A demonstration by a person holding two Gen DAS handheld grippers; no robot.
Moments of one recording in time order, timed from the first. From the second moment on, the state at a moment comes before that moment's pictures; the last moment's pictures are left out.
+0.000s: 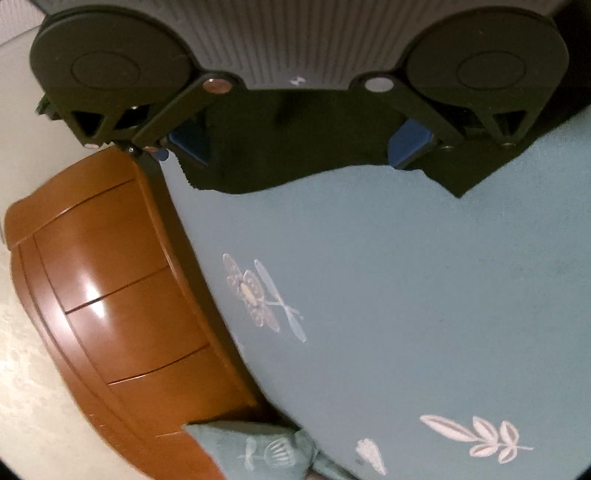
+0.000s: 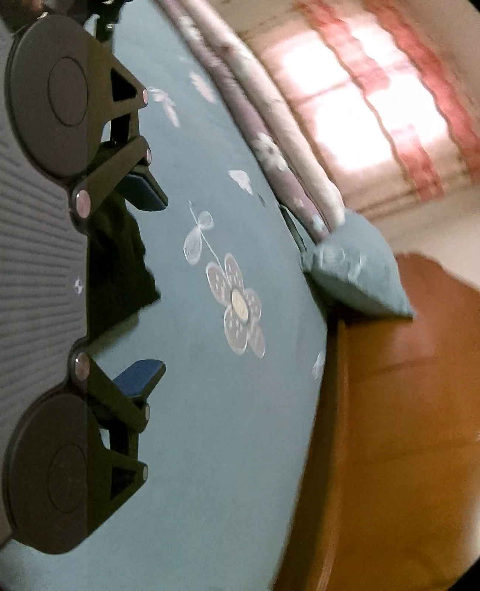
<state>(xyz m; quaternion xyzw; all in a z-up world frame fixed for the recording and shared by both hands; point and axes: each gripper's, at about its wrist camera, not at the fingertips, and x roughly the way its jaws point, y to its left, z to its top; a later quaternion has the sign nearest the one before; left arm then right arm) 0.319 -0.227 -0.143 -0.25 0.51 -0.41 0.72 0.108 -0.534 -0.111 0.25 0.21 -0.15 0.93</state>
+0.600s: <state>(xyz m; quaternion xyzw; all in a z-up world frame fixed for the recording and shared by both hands) 0.178 -0.180 -0.091 -0.13 0.48 -0.25 0.83 0.044 -0.558 -0.154 0.53 0.21 -0.16 0.81</state>
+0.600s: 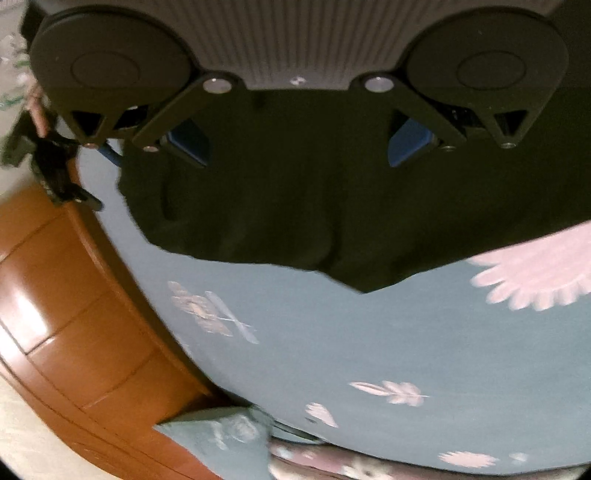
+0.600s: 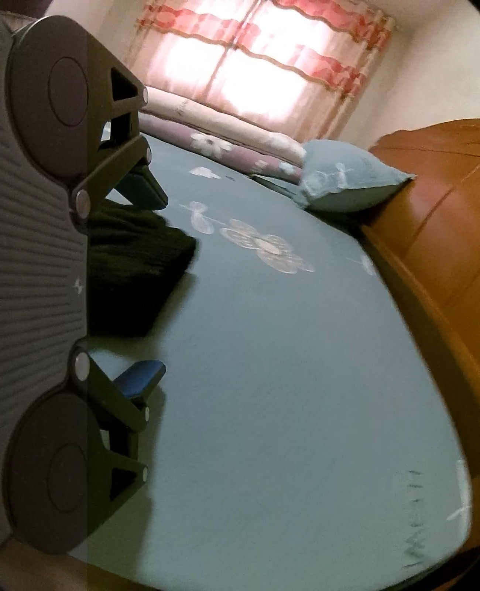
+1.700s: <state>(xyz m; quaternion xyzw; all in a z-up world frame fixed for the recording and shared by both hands) 0.139 -0.162 -0.128 -0.17 0.51 -0.24 0.81 0.040 -0.533 -0.134 0.35 0.23 -0.20 0.89</state>
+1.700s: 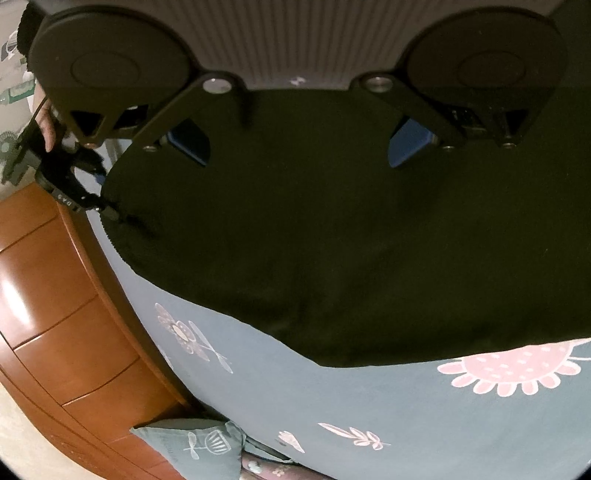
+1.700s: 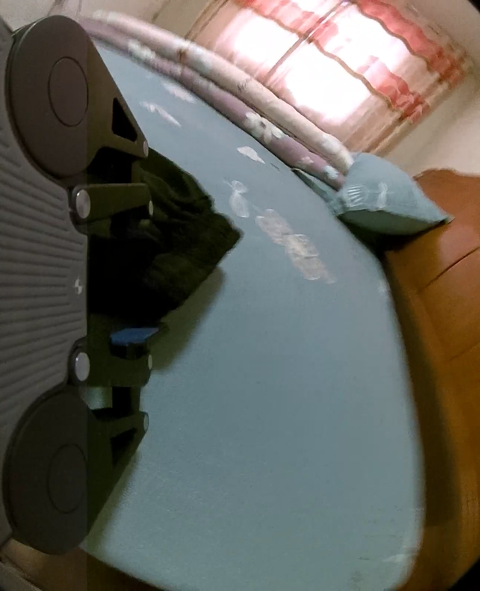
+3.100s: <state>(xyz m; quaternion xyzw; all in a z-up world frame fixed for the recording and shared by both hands) 0.114 -0.163 -0.131 -0.14 0.56 -0.34 0.75 0.081 -0.434 -0.127 0.34 0.33 -0.05 0.88</state>
